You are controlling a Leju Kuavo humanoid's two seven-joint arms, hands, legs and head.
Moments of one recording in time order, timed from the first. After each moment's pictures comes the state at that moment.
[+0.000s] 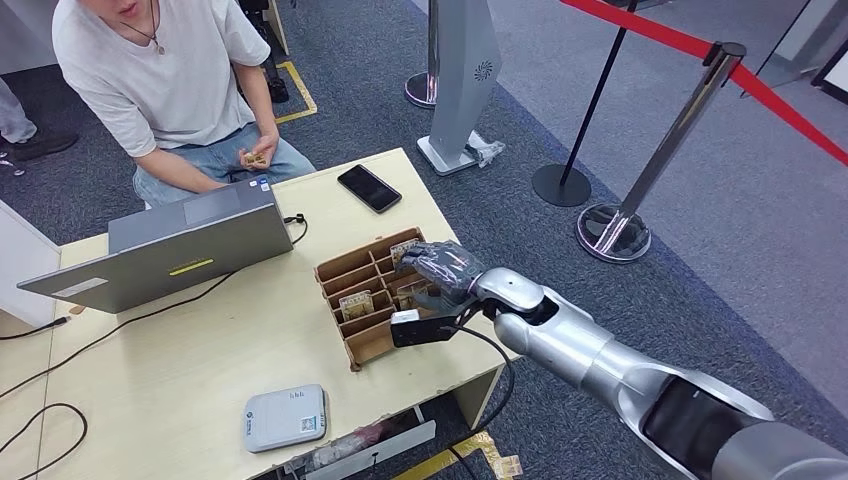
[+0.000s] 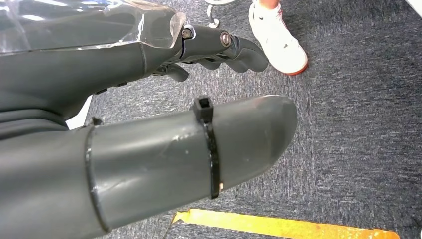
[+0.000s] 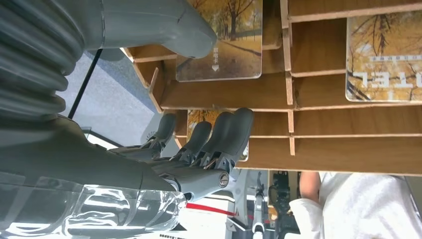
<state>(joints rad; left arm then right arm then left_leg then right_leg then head) -0.07 -0.17 0.90 -0.20 -1.04 0.50 -0.02 -0.39 -0.49 0.55 -1.23 0.75 0.00 -0.17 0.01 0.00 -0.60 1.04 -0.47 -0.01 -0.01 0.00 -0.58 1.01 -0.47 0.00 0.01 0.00</state>
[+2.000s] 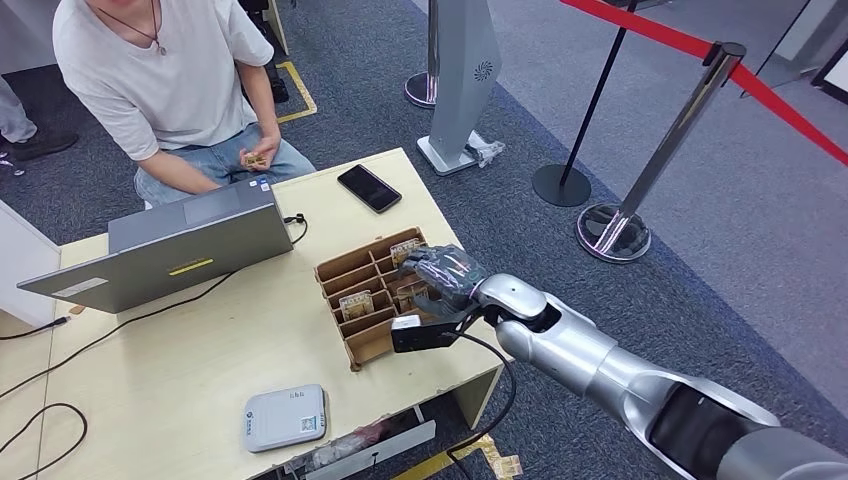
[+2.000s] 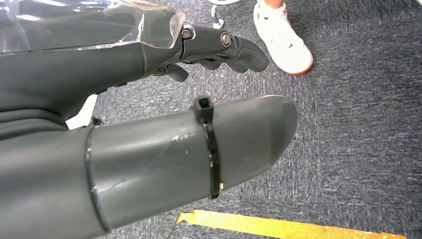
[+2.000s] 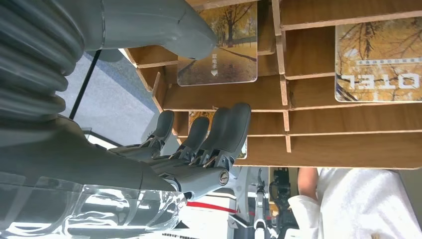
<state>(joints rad) -0.07 -0.17 0.90 -0.20 -1.04 0.50 0.00 -0.35 -0.50 0.55 -1.28 0.75 -0.02 -0.15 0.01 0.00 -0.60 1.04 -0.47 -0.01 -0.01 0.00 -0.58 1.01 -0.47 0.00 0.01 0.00</state>
